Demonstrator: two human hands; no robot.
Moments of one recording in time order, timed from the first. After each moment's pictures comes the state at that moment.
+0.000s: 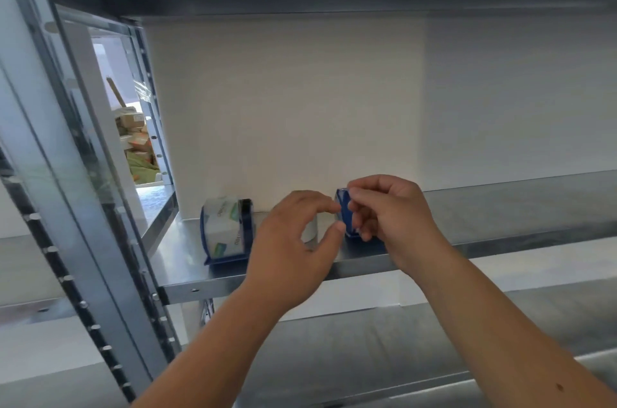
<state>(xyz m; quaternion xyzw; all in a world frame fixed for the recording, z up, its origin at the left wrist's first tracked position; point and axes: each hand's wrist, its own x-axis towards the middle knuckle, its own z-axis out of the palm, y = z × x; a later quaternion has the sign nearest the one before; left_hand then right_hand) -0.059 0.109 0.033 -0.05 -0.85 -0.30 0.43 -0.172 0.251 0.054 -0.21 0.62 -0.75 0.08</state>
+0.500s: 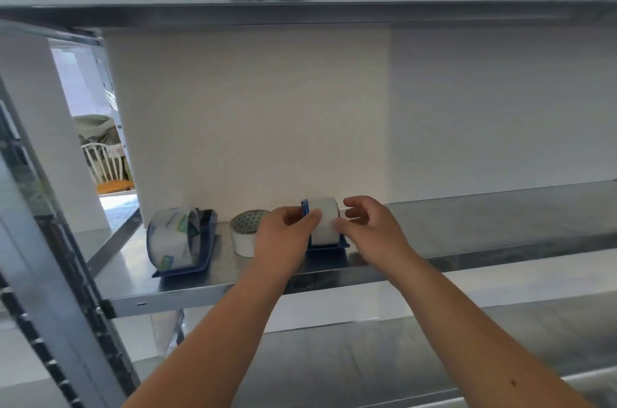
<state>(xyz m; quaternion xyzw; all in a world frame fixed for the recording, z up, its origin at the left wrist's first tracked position) -0.159 0.147 0.020 0.21 -0.76 -0.55 0.29 -0.243 0.289 0.016 -0.24 0.79 -0.57 0.02</state>
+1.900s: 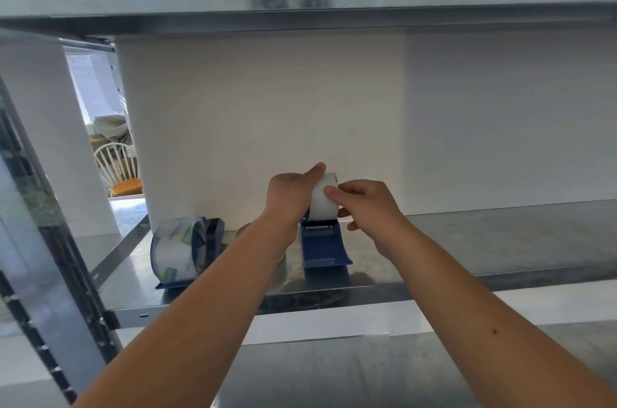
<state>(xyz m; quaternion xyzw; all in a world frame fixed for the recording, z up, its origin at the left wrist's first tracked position) -0.227 0.118 0.079 0.25 -0.68 -0.63 0.28 -0.268 0.257 0.068 -0.25 0.73 -0.63 0.07</state>
